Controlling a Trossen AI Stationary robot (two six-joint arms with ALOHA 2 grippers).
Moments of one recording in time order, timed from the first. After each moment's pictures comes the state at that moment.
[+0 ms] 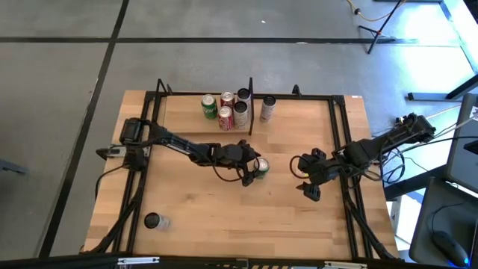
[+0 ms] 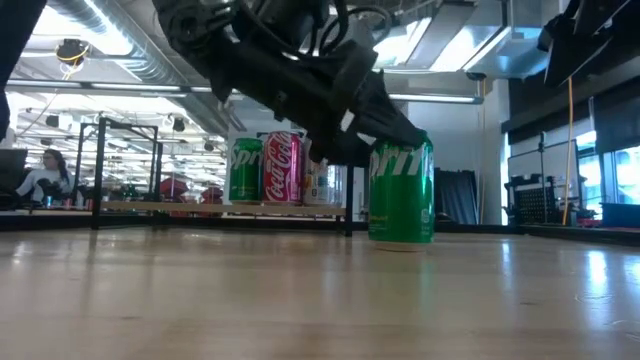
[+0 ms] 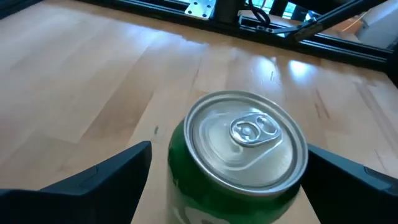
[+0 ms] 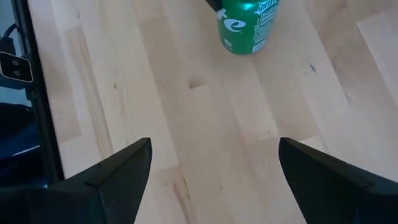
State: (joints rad) left arm -0.04 1.92 1.04 0.44 -0.14 -0.25; right arm 0.45 1.15 1.05 -0.99 0.14 0.75
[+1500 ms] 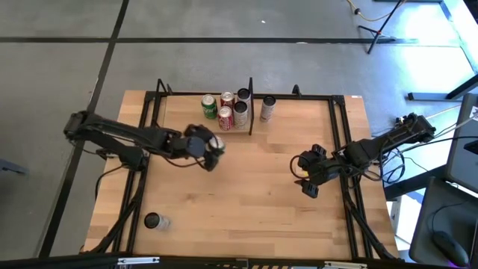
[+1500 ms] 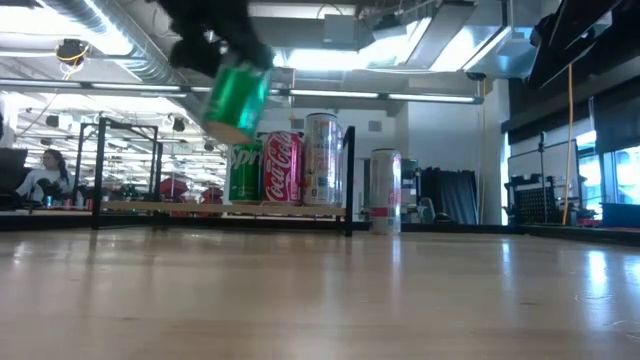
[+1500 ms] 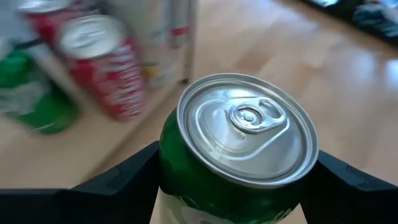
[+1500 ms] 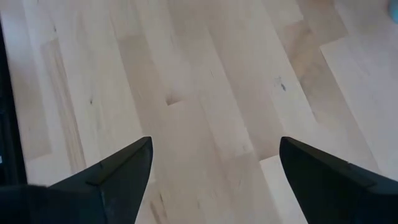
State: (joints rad) left arm -0.14 1.27 1.04 -0.59 -0.53 -0.65; right arm 0.44 1.15 1.05 -1.00 0.25 0.72
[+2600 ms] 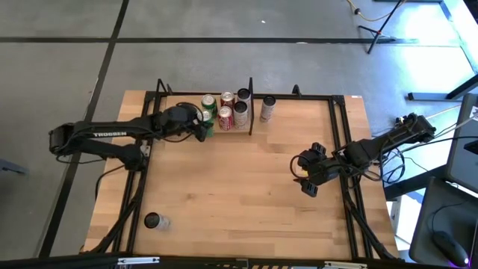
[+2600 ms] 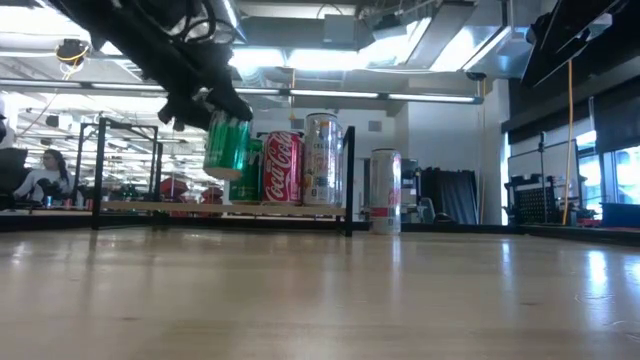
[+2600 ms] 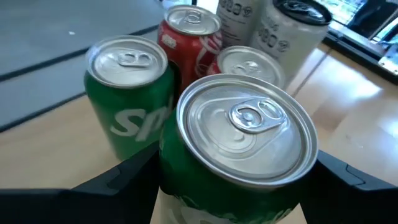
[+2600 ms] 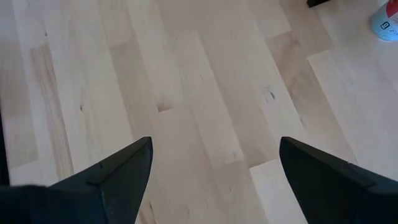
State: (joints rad) left arm 0.32 1.03 0.62 -0.14 -0.33 -0.42; right arm 0.44 1.15 1.05 -1.00 0.30 0.70
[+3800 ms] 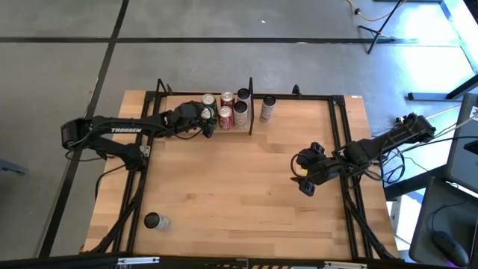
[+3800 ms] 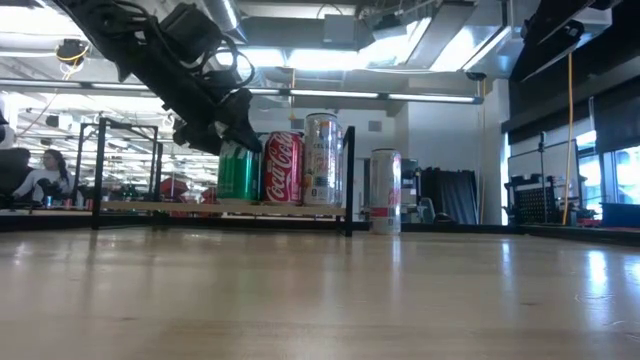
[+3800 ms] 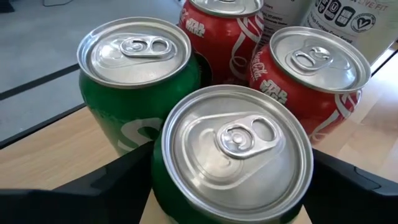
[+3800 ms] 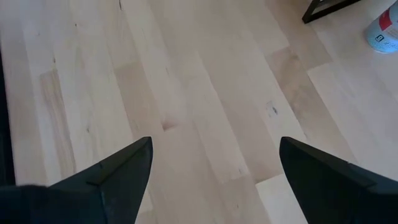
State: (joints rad) left arm 0.40 1.23 0.59 0.06 -0.35 -0.33; right arm 0.44 1.15 1.05 -0.94 0.34 0.73
